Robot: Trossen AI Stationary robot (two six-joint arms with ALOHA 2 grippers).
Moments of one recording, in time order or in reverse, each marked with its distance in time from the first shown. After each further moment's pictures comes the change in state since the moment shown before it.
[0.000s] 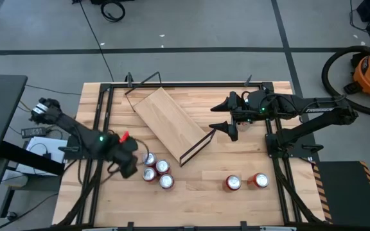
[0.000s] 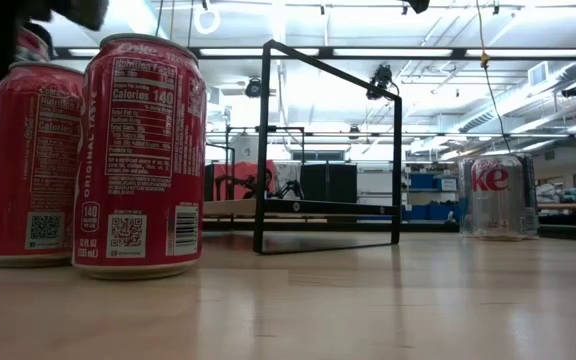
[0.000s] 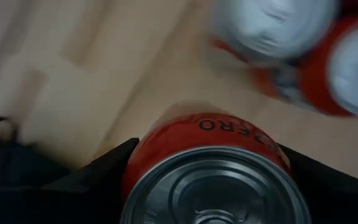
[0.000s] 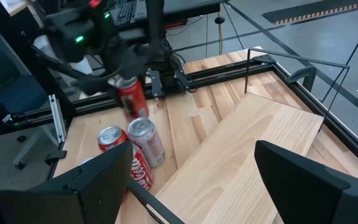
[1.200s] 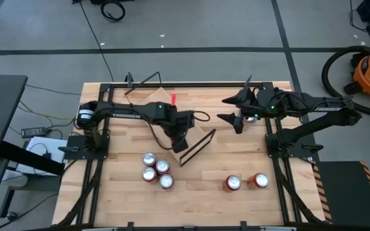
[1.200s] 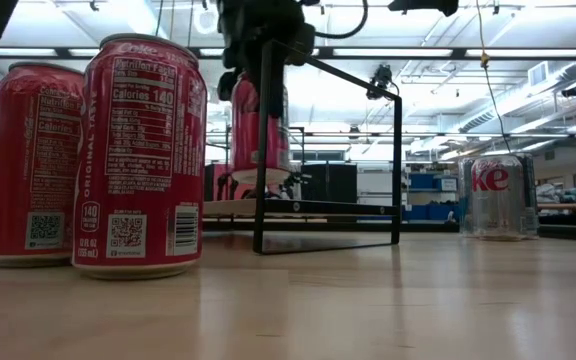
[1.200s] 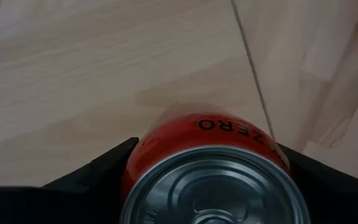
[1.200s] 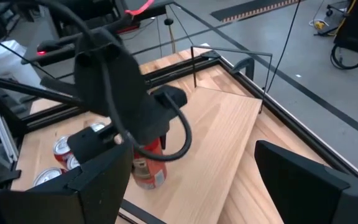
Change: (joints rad) left arm 0.506 0.623 0.618 0.197 0.124 0.734; right arm 0.000 -0.091 0.000 -0.136 0.196 0.082
